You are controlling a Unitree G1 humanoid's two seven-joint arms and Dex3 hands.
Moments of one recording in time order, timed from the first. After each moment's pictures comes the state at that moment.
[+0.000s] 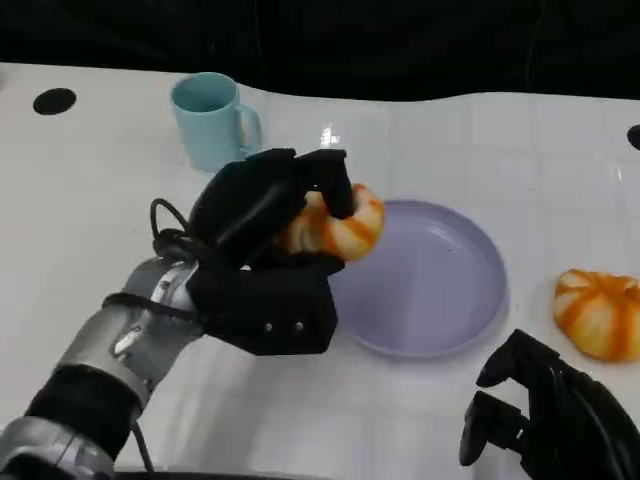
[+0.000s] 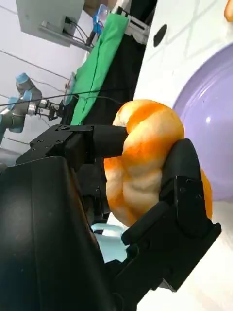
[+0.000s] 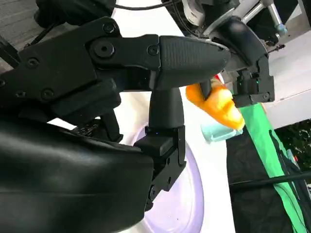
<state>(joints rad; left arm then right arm) -0.67 0.18 -0.39 0.68 0.59 -0.44 0.16 0.28 -0.01 -0.01 -0.26 0.42 0.26 0.34</state>
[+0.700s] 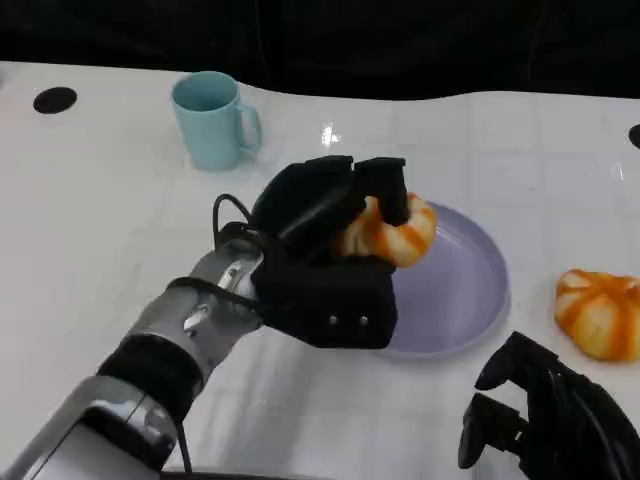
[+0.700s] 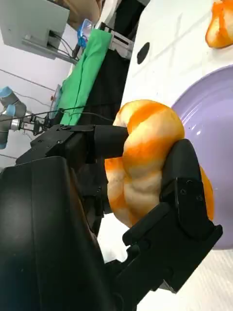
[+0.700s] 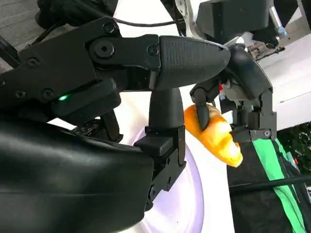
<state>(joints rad) -0.81 0.04 -0.47 0.93 0.64 -0.46 0.22 0.29 -0.01 -0.01 -0.26 0.42 0.25 0.35</state>
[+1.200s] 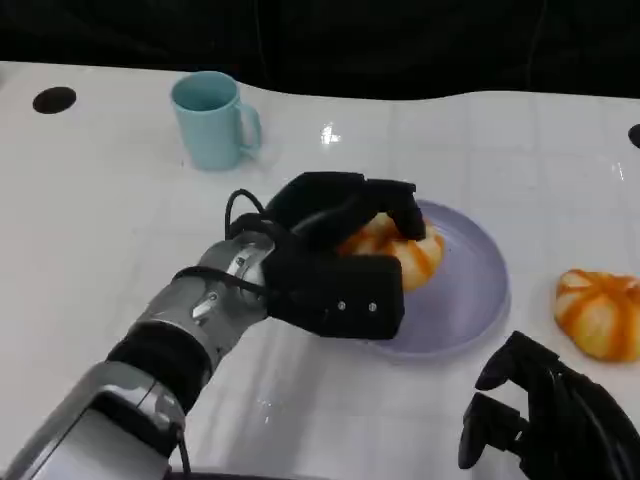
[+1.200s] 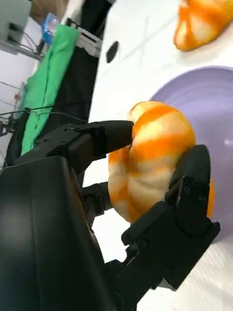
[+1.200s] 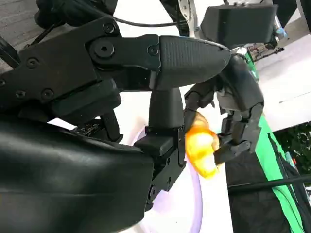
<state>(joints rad) -0.85 0.03 -0.50 0.97 0.62 -0.43 0.07 0.30 -0.01 0.00 -0.27 0.42 0.25 0.34</state>
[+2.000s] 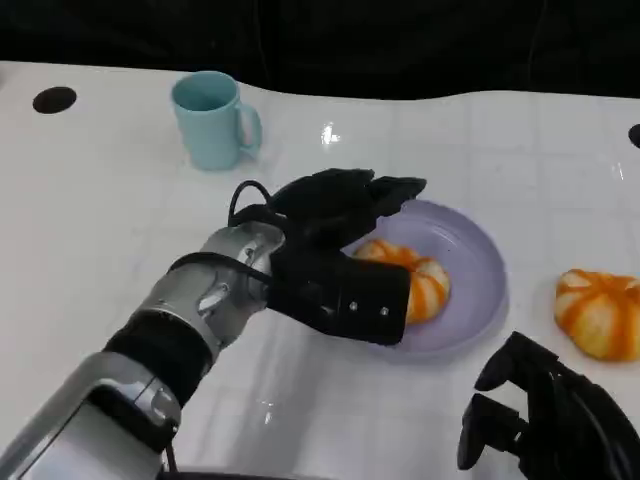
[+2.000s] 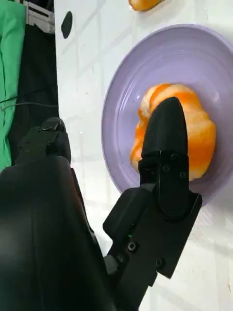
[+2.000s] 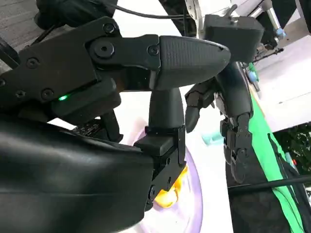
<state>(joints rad) -0.87 0.06 -0.55 0.90 0.67 -0.30 -0.07 0.30 -0.01 0.00 -0.27 0.42 0.25 0.35</state>
